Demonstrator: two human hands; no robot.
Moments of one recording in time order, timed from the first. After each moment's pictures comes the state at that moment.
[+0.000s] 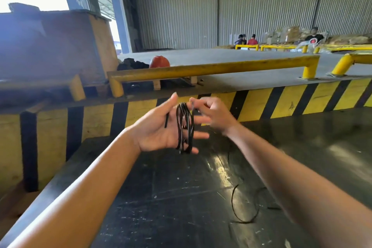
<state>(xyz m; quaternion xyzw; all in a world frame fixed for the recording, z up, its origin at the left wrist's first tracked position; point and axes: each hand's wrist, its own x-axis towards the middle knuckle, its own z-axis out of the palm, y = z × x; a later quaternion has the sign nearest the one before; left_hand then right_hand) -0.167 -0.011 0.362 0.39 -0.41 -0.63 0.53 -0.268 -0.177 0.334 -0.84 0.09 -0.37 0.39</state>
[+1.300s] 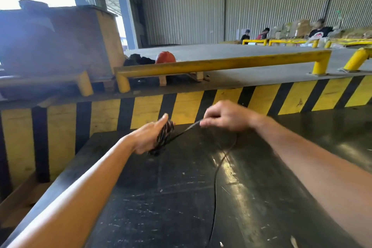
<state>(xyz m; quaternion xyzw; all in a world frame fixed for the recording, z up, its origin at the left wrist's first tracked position) -0.109 -0.004 0.311 0.70 -0.37 -0.41 0.45 -0.304 -0.169 0.359 -0.97 0.05 -0.11 0.19</state>
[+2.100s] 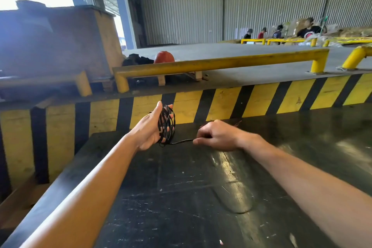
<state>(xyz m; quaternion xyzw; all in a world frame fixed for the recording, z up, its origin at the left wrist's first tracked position) -0.125 -0.011 0.323 0.60 -0.33 -0.39 0.62 -0.296 -0.149 0.315 -0.98 0.07 -0.08 0.18</state>
